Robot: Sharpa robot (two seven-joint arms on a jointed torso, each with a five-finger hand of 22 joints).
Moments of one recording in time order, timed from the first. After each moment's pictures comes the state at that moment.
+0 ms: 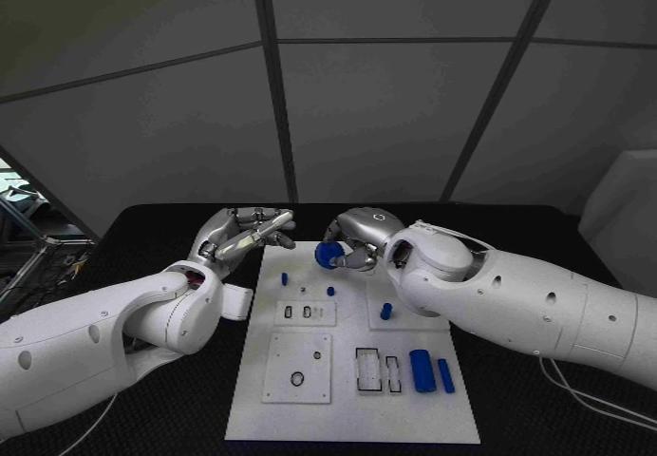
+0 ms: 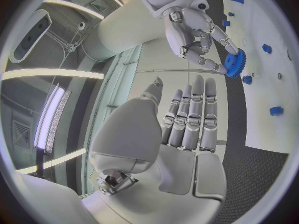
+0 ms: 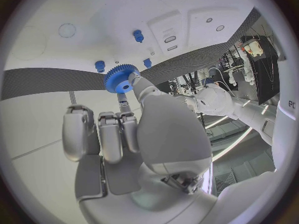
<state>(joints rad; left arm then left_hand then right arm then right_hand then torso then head) 1.12 -0.94 0.08 1.65 -0.13 -0.42 0.47 1.37 -0.03 0.08 0.07 0.06 0.96 0.22 0.11 0.07 1.10 0.15 0.10 0.10 1.09 0.09 0.50 0.35 0.19 0.84 0.20 0.60 0.33 1.23 -0.51 0.06 1.40 -1.72 -0.27 -0.24 1.41 -0.03 0.22 0.04 0.23 0.96 0.17 0.17 0.11 1.46 0.07 1.53 1.31 1.46 0.00 1.57 1.31 0.05 1.44 0.10 1.46 1.31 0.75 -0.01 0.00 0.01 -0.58</state>
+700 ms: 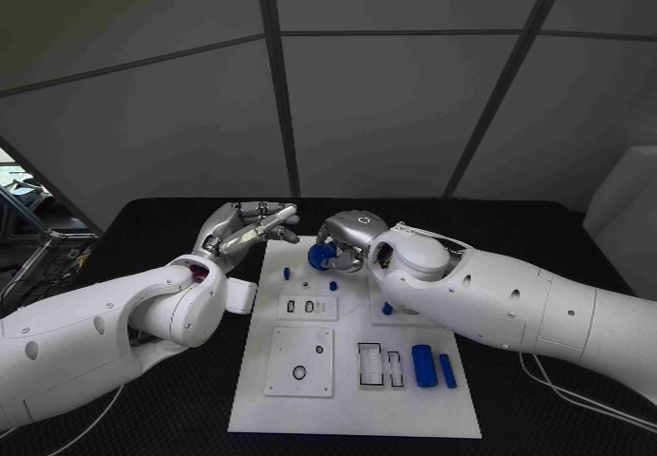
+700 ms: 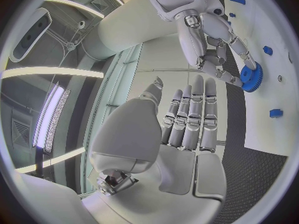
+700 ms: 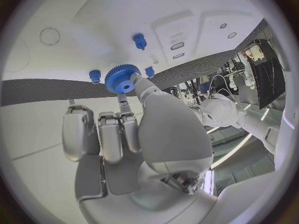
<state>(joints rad) 1.12 -0.94 0.08 1.65 -0.12 -0.42 0.47 1.37 -0.03 0.08 0.07 0.06 0.96 0.22 0.11 0.07 1.10 0.15 0.10 0.10 1.09 0.09 0.50 0.35 0.19 0.84 0.20 0.60 0.33 1.23 -0.42 0.02 1.29 -1.74 -0.27 -0.24 1.39 -0.03 0.23 0.04 0.22 0.96 0.17 0.16 0.11 1.46 0.07 1.53 1.31 1.46 0.00 1.57 1.31 0.05 1.44 0.10 1.46 1.31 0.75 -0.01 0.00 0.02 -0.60</state>
